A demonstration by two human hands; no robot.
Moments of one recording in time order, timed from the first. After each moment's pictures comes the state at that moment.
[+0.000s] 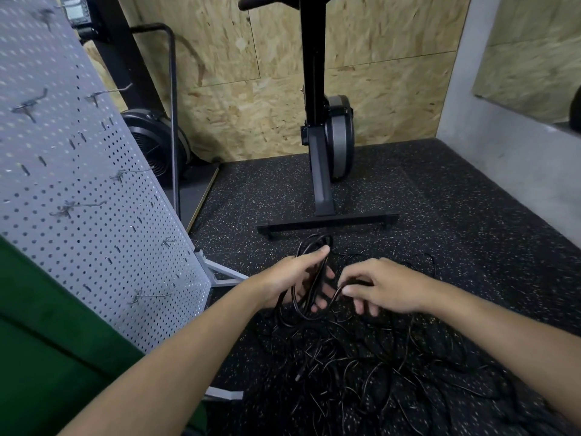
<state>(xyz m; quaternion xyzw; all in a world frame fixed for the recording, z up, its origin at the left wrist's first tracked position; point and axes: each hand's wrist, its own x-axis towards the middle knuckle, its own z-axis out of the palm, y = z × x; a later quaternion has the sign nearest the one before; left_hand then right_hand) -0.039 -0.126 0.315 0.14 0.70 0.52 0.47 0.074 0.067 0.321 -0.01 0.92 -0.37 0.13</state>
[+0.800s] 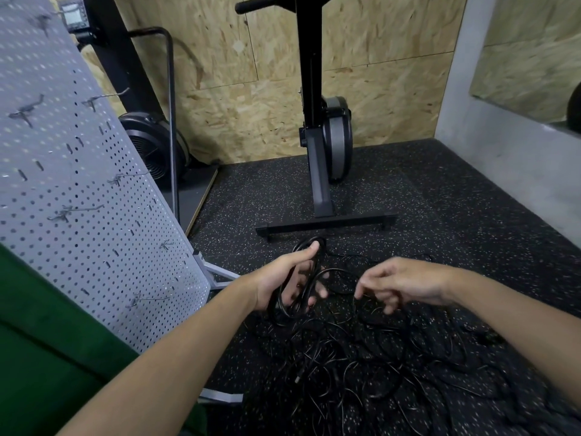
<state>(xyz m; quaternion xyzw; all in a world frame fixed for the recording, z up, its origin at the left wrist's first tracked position) -0.055 -0.132 0.306 0.14 0.64 0.53 0.54 0.076 0.113 0.317 0.06 0.80 -0.53 0.26</state>
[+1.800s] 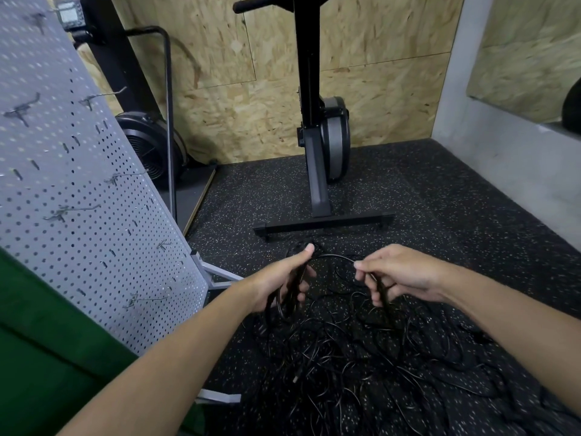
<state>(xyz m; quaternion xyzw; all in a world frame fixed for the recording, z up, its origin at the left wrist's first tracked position) -0.064 -0.134 0.287 0.09 0.69 0.52 0.50 0.075 0.096 0.333 0.15 0.74 -0.63 0.18</state>
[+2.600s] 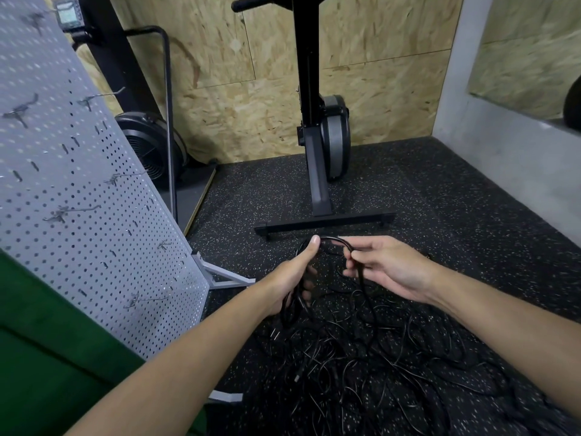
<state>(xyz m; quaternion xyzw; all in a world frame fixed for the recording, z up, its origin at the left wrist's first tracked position) -0.053 -0.113 0.282 0.04 0.75 0.52 0.41 0.065 0.072 0.326 0.10 0.61 -0.78 0.04</state>
